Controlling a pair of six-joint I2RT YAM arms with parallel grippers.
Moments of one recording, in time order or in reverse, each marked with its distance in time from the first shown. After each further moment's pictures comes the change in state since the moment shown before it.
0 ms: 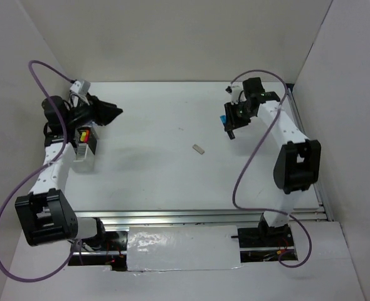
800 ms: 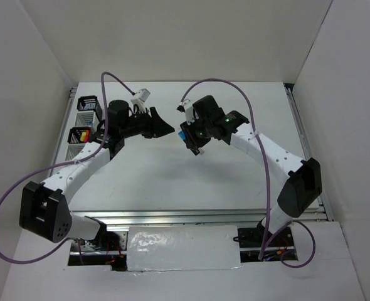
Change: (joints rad) left arm -0.633 0.002 -0.007 -0.201 -0.467 -0.398; right arm 0.560 -0.302 -0.153 0.133 0.172 0.159
